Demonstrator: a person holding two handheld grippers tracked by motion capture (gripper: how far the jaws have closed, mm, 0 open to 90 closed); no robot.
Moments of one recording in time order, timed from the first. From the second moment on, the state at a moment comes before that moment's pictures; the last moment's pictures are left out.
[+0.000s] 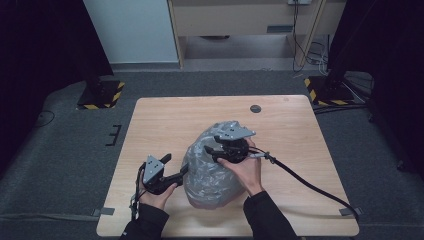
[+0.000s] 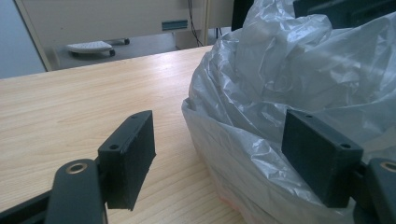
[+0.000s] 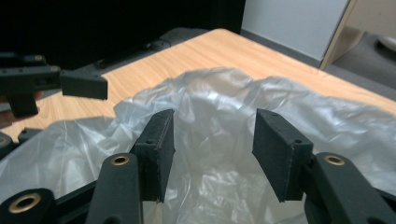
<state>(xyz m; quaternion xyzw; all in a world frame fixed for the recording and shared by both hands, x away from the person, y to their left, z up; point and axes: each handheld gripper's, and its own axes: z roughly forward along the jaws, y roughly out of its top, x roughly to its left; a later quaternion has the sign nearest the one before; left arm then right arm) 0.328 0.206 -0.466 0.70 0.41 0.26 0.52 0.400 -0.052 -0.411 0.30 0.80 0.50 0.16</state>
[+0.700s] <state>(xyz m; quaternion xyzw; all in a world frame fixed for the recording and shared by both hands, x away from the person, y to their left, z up) 0.327 0.208 -0.462 0.69 0.41 0.27 0.53 0.407 -0.041 -0.414 0.28 0.86 0.40 0.12</state>
